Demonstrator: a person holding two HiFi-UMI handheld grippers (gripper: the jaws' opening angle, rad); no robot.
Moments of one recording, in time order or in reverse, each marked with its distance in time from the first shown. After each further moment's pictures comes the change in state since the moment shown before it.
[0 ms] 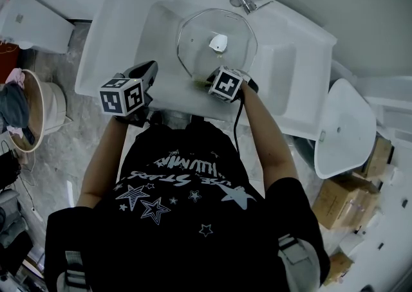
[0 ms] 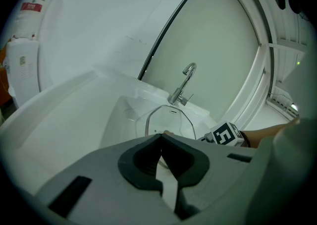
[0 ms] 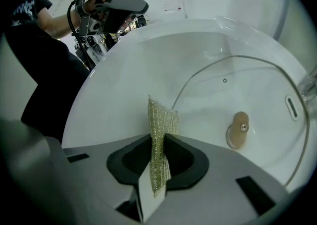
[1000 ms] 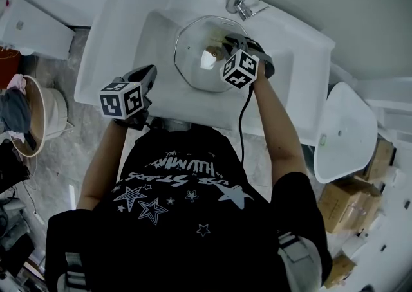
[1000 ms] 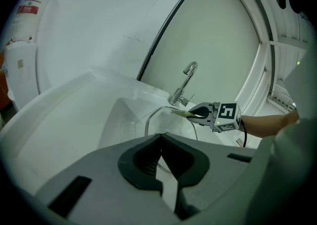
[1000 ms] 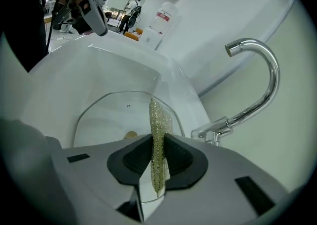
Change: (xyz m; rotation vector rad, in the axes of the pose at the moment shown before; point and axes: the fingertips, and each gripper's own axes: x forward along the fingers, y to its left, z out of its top) left arm 0.013 -0.002 0.010 0.015 0.010 0.013; right arm -0.130 -0.157 0.032 -0.183 -0.135 -0.774
